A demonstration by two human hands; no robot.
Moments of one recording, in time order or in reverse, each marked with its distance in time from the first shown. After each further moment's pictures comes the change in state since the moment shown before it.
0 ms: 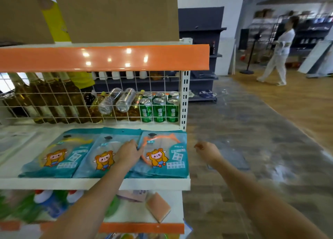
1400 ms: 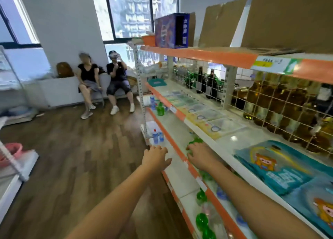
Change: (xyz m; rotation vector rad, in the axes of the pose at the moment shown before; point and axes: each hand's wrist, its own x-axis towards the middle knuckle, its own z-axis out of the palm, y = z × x) left_hand -0.252 -0.394 -0.178 0.286 0.099 -0.752; right_hand -0.172 -0.519 0.266 -0.195 -0.357 -1.312
